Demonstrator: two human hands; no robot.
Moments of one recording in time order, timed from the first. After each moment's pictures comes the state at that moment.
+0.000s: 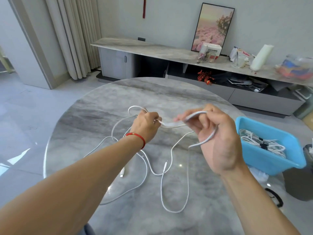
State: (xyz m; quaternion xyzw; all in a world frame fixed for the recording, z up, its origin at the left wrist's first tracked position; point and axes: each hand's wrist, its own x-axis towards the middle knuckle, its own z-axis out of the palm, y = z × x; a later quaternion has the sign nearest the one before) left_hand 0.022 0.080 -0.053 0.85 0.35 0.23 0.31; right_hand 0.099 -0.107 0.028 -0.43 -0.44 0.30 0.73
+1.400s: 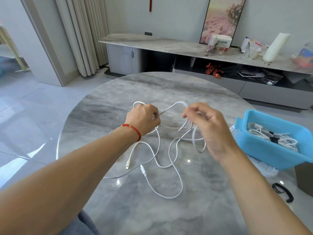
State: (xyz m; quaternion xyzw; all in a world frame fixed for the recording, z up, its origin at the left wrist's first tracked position) left_hand -0.004 0.086 -0.044 0.89 0.38 0.18 0.18; right_hand 0.119 -0.093 0.003 -0.66 -0.47 0.19 0.56
